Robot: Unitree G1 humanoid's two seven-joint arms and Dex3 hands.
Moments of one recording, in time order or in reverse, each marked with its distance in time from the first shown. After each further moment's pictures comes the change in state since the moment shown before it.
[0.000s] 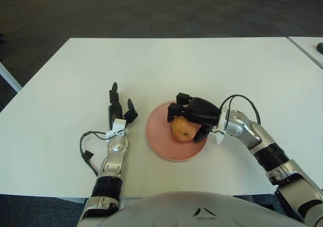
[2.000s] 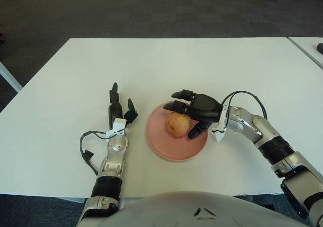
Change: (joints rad) left arm -0.001 0.003 -0.004 -0.011 0.005 0.032 0.000; right arm -0.073 -0.080 0.053 0.003 -0.177 0.032 -0.086
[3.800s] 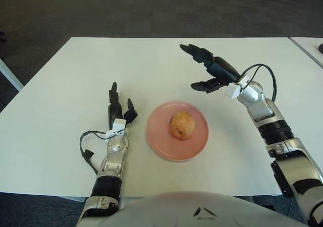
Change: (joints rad) left arm -0.001 0.003 0.006 0.014 0.009 -0.035 0.011; right arm -0.155 0.083 -0.283 0.069 0.591 0.234 0.120
